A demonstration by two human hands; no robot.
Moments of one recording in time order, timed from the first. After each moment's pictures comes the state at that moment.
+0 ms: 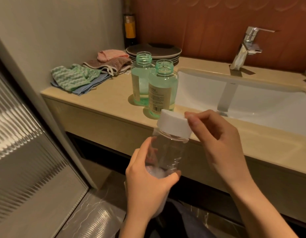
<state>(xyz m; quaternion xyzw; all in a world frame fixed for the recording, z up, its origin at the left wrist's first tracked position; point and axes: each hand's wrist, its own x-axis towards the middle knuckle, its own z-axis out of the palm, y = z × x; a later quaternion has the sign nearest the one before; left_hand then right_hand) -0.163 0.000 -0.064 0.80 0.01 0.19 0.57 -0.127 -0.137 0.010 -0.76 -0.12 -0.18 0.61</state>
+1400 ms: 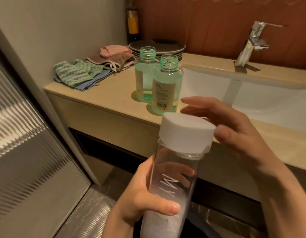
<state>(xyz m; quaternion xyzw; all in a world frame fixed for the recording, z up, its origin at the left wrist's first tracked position) -0.170 0.026 -0.048 0.53 -0.22 -0.16 0.80 -0.123 -0.159 0.035 -0.75 -0.33 -0.01 0.58</state>
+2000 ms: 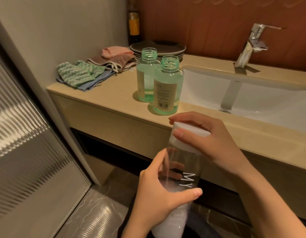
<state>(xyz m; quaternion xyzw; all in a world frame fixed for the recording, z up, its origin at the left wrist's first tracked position) -0.185 0.002 -0.052 0.75 -0.09 0.02 0.65 -0.123 -0.135 0.014 -0.79 -0.21 -0.02 0.57</state>
